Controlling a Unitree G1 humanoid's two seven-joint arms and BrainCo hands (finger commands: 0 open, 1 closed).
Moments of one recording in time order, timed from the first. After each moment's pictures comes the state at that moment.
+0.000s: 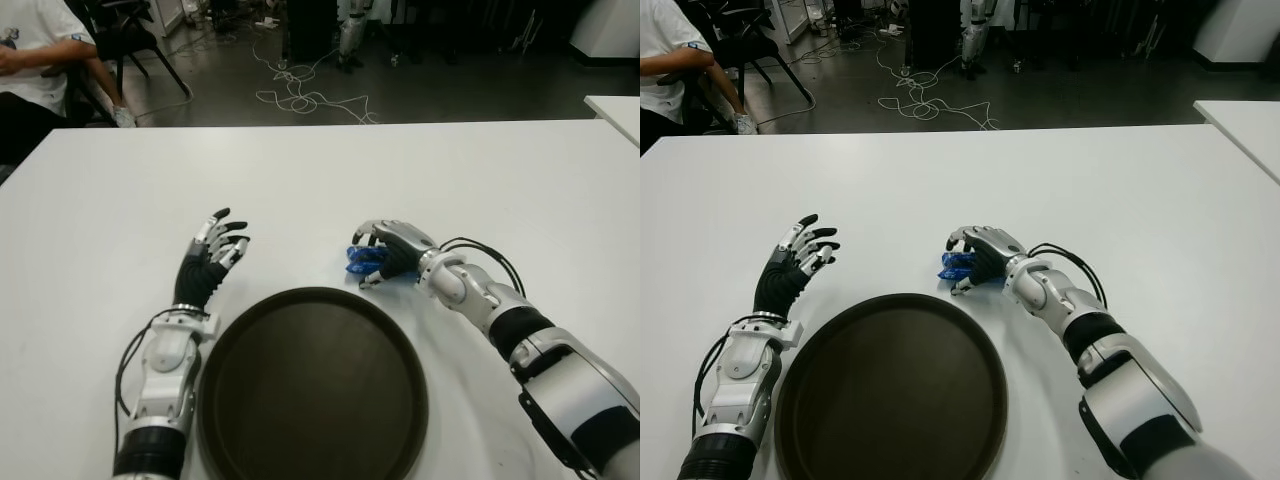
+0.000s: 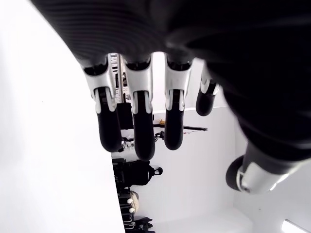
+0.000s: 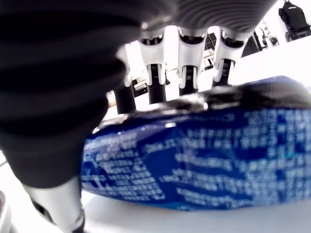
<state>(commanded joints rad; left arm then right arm) -0.12 0.06 0.09 0.39 -0.05 -0.36 -0.13 -0.69 -0.22 0.56 1.13 -0.63 -0.49 -0.09</state>
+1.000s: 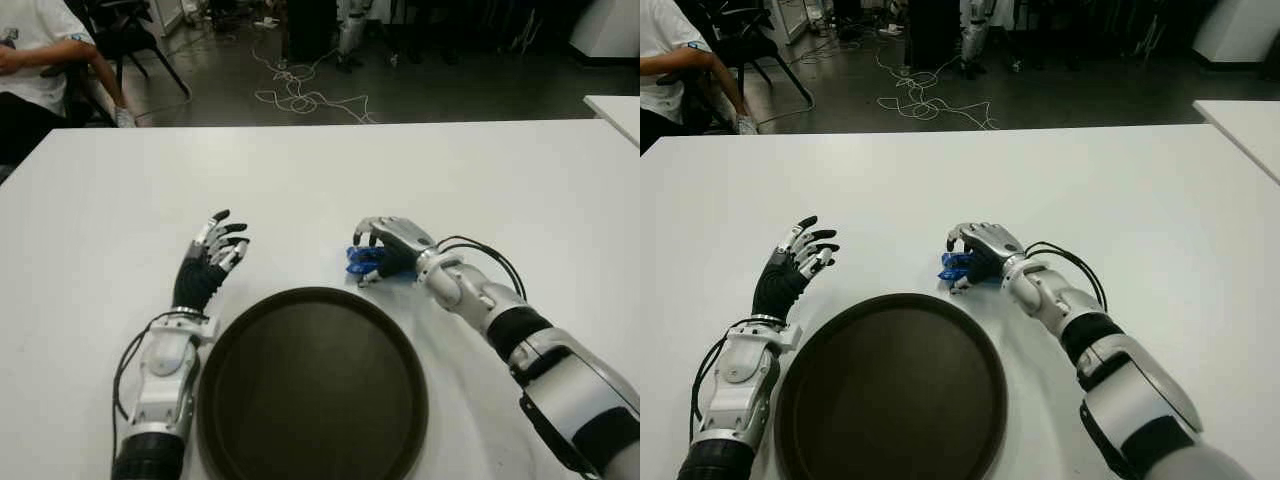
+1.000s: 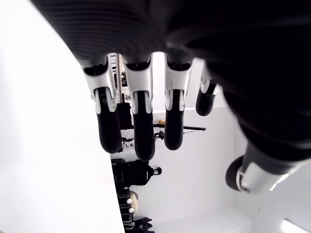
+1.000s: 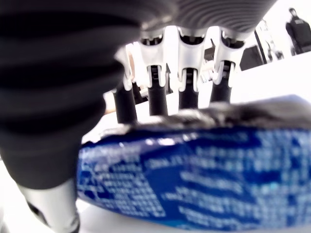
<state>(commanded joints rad) -0.10 0.06 0.08 0.34 -0.04 -0.33 -0.12 -0.67 -0.23 0.62 1.07 -0.74 -0.34 -0.29</state>
